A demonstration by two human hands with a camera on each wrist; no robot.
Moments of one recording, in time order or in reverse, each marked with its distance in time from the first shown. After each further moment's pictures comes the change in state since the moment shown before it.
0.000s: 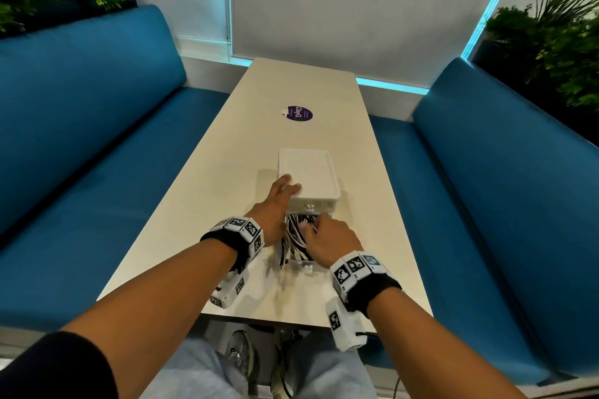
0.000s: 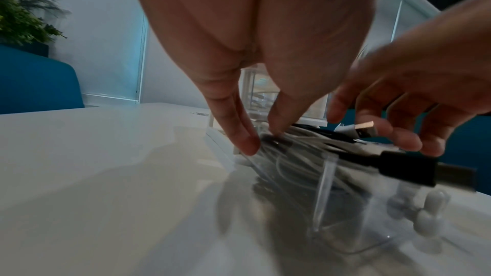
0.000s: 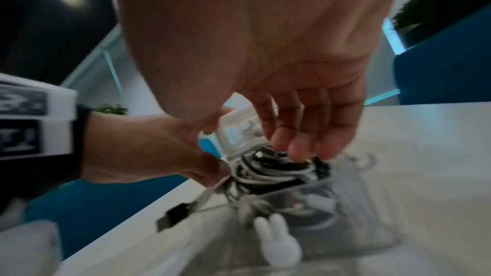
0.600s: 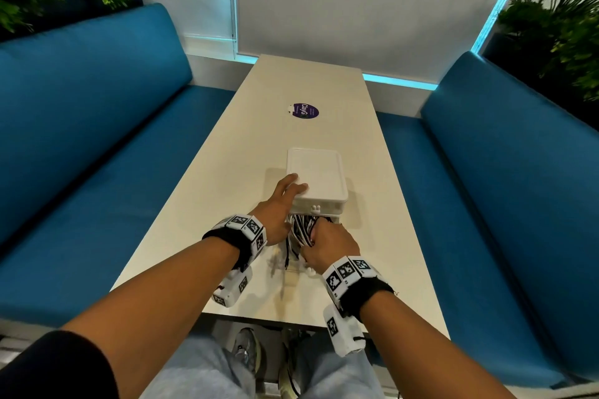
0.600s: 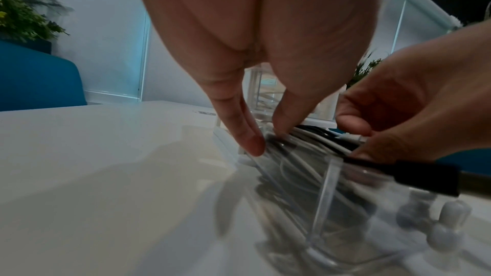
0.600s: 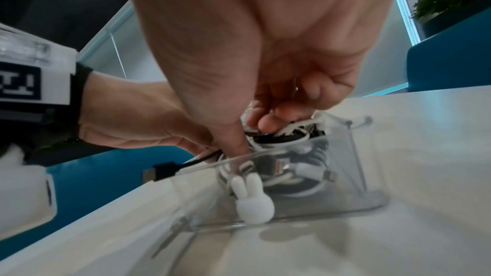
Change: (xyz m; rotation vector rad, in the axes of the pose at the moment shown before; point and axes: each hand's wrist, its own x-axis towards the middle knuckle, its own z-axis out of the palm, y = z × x) left_hand 0.003 -0.013 0.002 -0.052 0.007 0.088; right_hand 0.000 -0.008 0.017 -0.030 0.006 -0.013
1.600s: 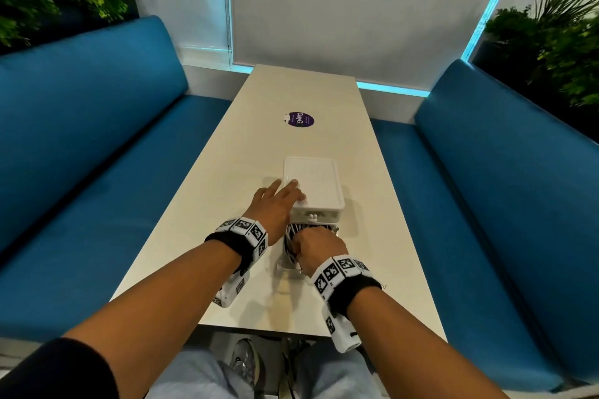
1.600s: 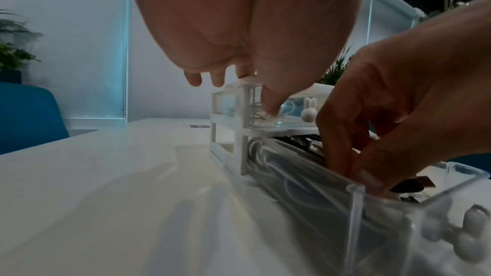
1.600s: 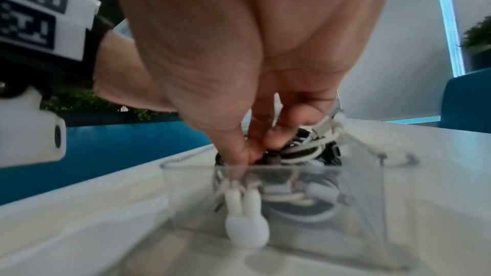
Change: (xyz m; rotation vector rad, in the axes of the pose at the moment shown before) left_hand 0.010 0.015 -0.017 0.348 0.049 -0.011; right_hand 0.004 -0.019 -0.010 -0.168 -0.121 -0.158
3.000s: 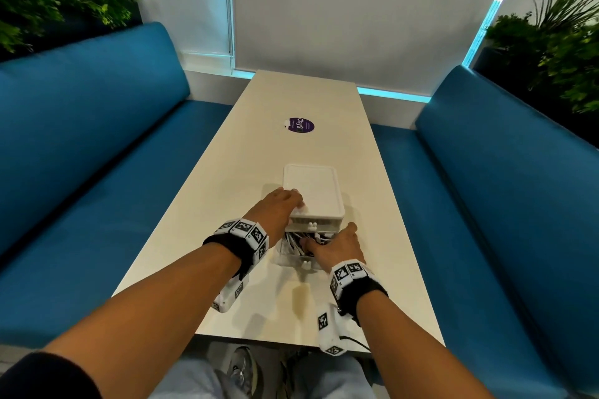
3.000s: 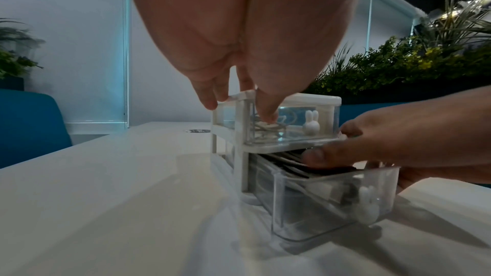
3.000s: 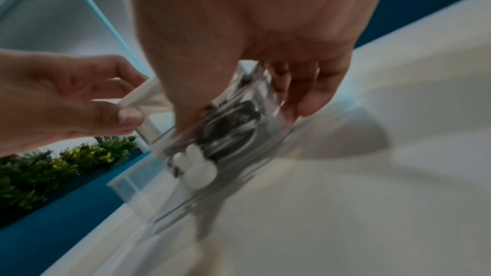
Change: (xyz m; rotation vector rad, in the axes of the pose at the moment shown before) left_hand 0.003 0.003 -0.013 -0.152 0.047 0.096; right_hand 0.025 0.049 0.025 0.700 0.214 0.520
